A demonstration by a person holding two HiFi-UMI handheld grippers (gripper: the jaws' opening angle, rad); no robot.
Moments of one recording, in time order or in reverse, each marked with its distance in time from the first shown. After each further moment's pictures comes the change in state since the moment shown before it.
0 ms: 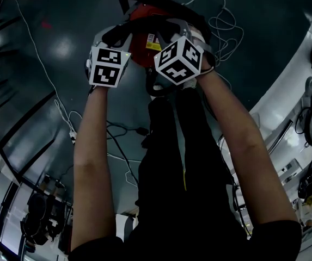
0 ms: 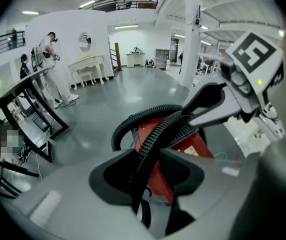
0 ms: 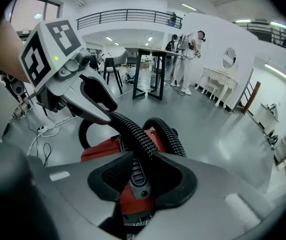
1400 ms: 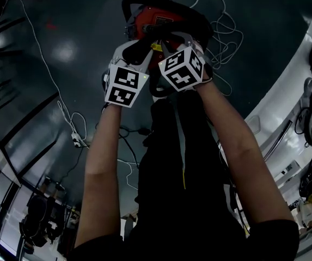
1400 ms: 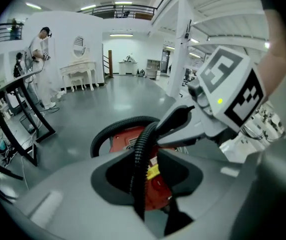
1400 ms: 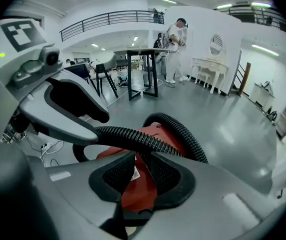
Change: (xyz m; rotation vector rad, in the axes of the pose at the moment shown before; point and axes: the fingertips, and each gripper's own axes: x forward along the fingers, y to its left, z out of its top) left arm -0.039 -0.071 0.014 0.007 -0.108 -0.133; right arm -0.015 0.025 -0.013 0.178 0.012 0.028
